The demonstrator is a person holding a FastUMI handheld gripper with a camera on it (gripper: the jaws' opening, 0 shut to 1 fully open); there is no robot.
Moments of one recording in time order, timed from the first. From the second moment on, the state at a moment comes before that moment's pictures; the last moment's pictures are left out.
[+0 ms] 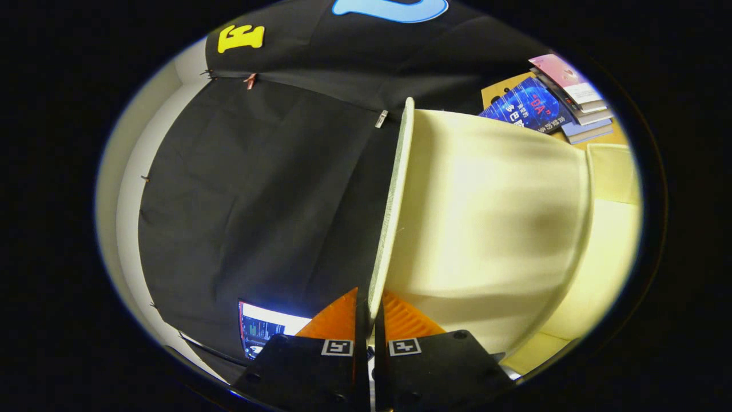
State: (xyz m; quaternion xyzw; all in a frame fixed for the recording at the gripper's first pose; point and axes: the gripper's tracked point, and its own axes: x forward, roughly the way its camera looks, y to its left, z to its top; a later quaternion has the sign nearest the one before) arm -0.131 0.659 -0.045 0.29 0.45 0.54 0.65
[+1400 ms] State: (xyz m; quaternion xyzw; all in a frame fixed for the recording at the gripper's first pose) arm -0.014 0.334 -0.048 0.03 0.13 0.33 0.93
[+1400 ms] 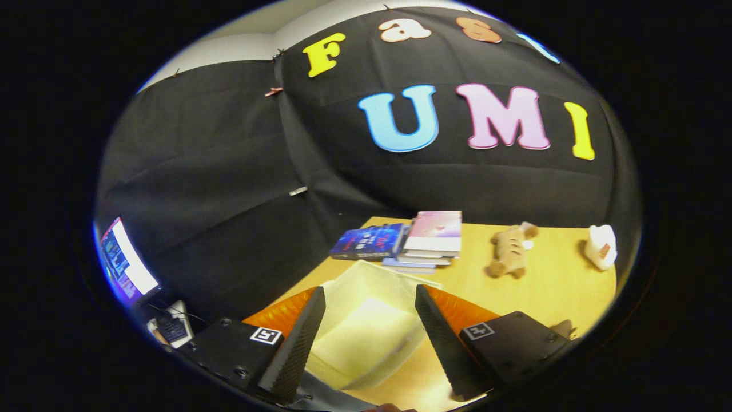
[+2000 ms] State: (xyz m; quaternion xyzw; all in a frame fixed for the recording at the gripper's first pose) arm 0.015 0.143 -0.202 -0.06 0.27 0.15 0.95
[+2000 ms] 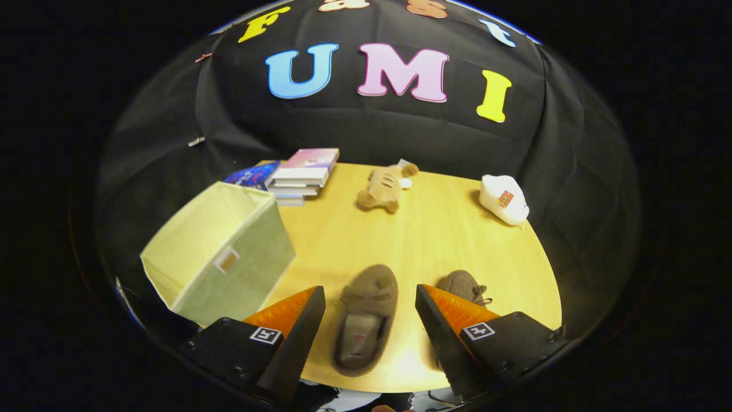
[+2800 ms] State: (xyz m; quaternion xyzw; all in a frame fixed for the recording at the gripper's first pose) arm 0.063 0.143 -0.320 -0.06 0.40 0.14 0.91
